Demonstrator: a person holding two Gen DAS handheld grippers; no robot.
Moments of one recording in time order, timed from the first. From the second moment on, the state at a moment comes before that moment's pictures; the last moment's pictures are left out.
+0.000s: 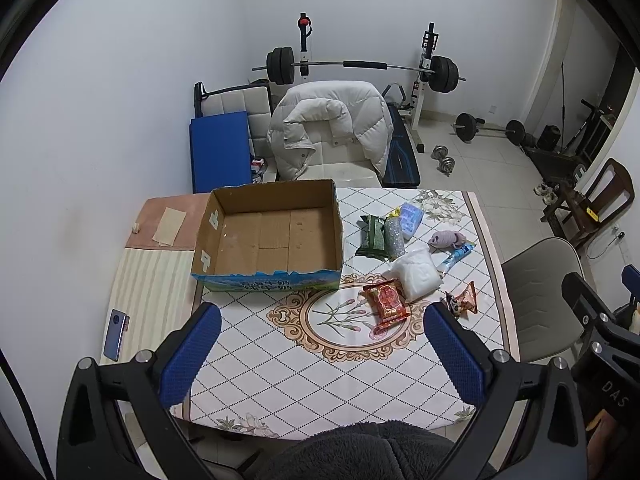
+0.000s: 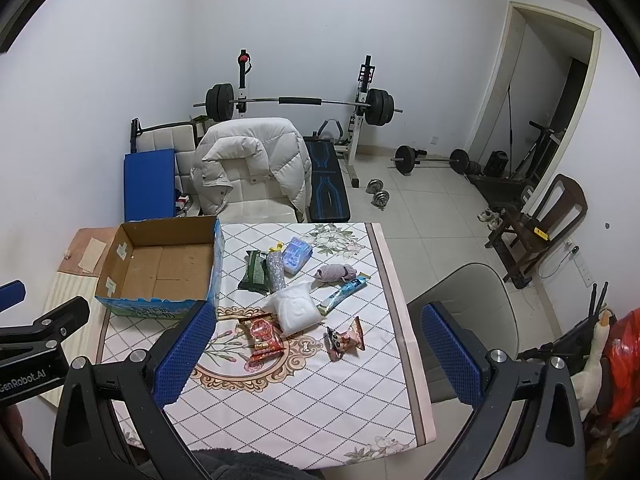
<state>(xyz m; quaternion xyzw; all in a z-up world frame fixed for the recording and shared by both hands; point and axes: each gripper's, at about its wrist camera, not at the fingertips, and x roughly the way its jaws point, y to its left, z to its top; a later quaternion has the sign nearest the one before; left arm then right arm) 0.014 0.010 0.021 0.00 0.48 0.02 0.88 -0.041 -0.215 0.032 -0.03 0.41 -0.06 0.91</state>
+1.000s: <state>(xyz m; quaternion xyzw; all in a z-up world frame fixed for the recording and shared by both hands) 0.017 0.008 0.022 0.00 0.48 0.01 0.88 -0.029 -0.209 0.019 -0.02 0.41 -0.05 0.91</state>
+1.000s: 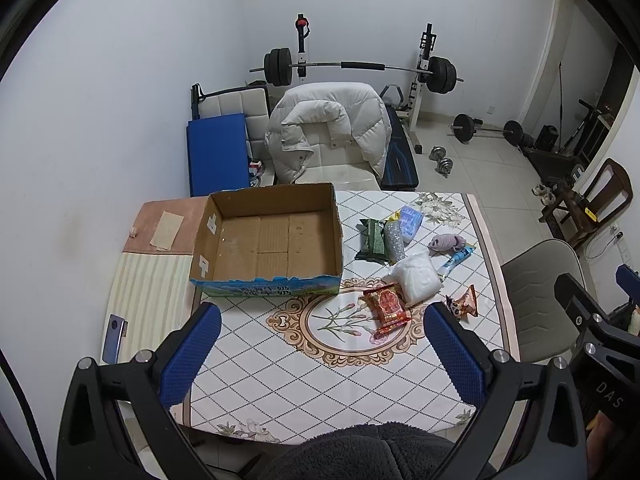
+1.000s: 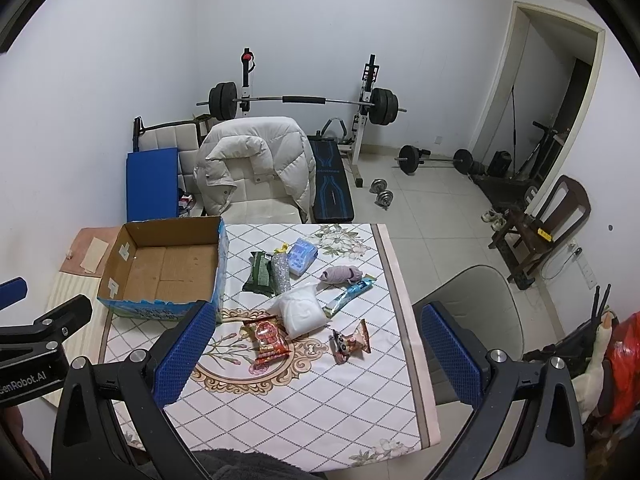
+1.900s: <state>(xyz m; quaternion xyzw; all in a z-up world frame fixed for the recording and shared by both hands) 0.205 -0.110 -0.405 -0.10 0.77 -0.04 0.62 0.205 -0.296 -0.332 -0.02 0.68 0.04 0.73</state>
